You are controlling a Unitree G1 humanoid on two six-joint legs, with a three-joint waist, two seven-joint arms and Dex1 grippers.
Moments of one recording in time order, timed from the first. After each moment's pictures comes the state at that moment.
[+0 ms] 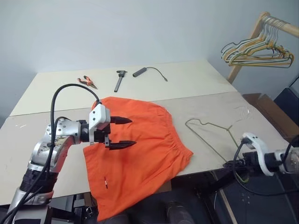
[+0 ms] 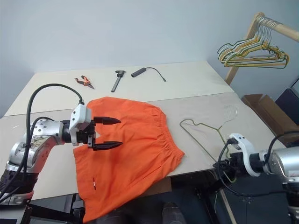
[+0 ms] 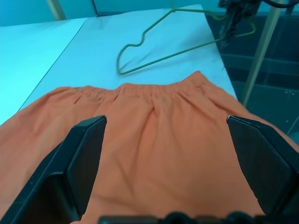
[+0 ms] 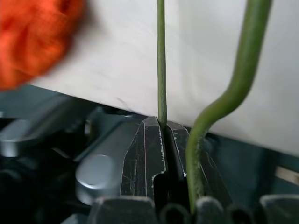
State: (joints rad) left arm -0.38 0.74 0.00 -0.19 -0.46 0.42 -1.20; right arm -0.25 -1.00 -0.08 -0.06 0.52 1.39 1.11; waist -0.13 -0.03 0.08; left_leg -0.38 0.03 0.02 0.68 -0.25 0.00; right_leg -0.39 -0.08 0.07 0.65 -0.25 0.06
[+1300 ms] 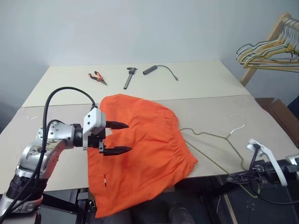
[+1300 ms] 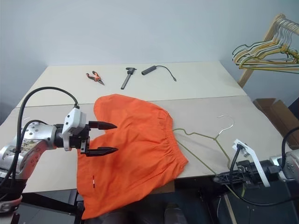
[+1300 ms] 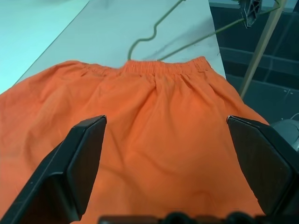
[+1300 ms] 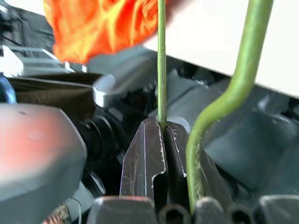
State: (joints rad) left arm -0.30 0.83 0.02 -0.26 -0.52 0.46 -1.21; right arm -0.18 -1.20 0.00 -0.04 0.79 1.39 1.31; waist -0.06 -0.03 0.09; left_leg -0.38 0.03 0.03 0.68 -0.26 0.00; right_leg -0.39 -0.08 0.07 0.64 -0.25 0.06
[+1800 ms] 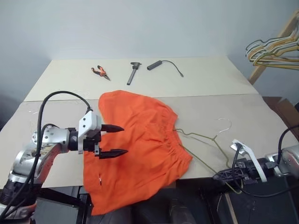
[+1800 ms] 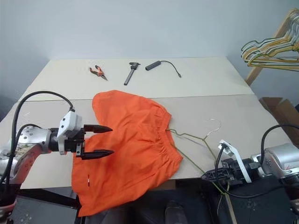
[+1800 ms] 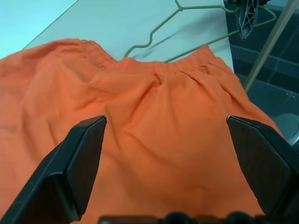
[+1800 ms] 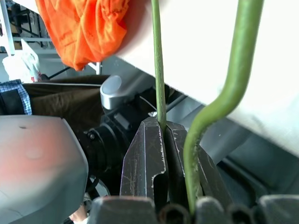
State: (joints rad) left arm -0.24 0.86 0.06 -0.30 -0.54 0.48 -1.20; right arm -0.31 -1.11 0.18 0.12 0.74 1.37 1.28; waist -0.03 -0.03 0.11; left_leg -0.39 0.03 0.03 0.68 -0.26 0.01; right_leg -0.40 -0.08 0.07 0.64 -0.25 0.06
